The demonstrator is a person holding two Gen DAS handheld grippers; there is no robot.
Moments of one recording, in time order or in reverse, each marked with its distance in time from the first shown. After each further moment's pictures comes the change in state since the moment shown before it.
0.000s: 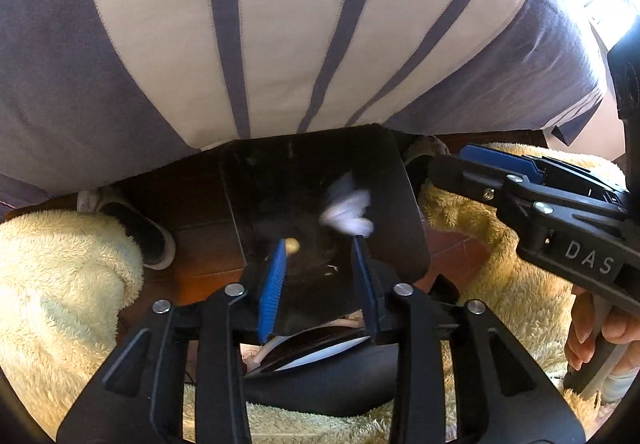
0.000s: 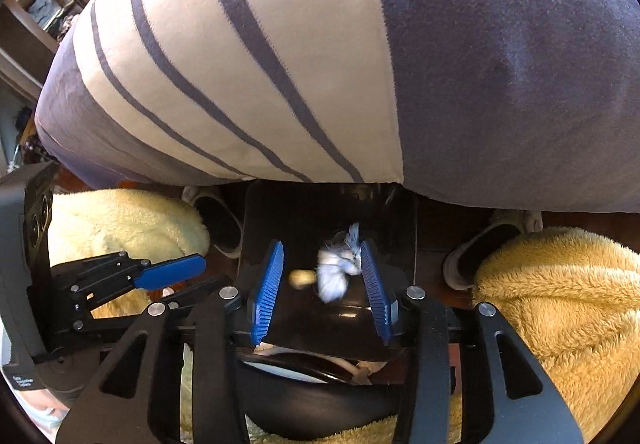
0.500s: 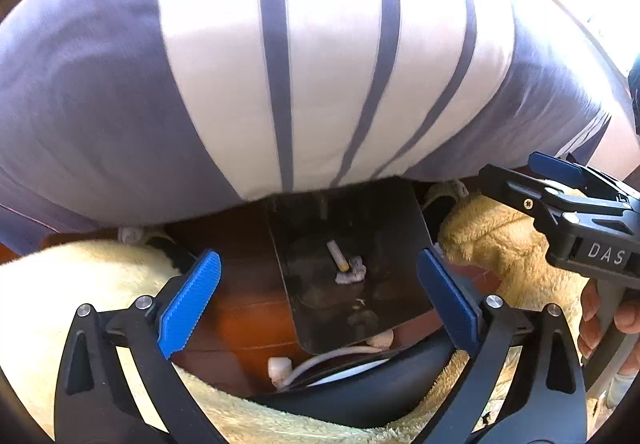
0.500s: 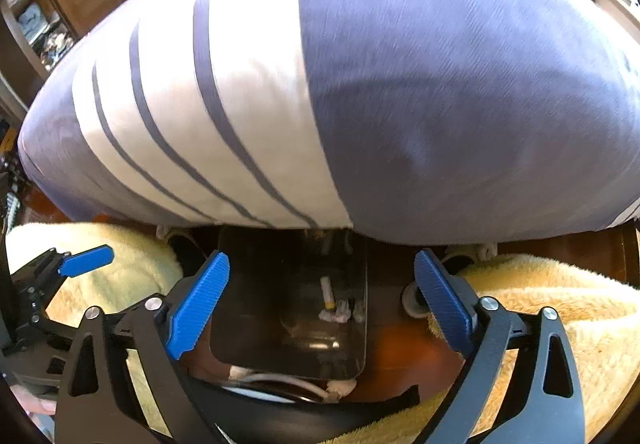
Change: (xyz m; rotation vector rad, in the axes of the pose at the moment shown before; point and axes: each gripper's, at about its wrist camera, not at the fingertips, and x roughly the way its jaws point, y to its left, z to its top) left arm -0.056 -0.004 0.008 0.016 -0.168 0.117; right arm -0.049 -0.008 0.010 0.003 -0.177 -0.133
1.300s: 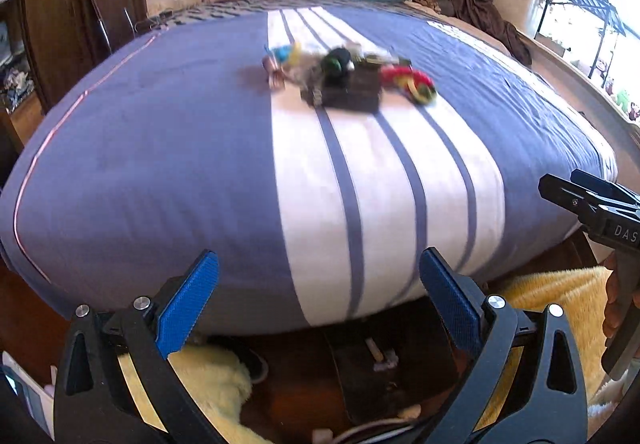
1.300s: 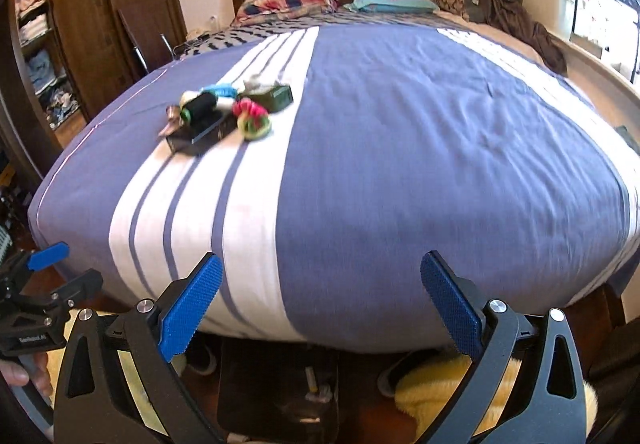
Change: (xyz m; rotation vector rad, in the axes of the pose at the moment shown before) left arm -0.104 0.023 0.080 0.015 -0.310 0.122; right arm -0.083 -0.009 0.085 -0.014 -0.287 -0.041
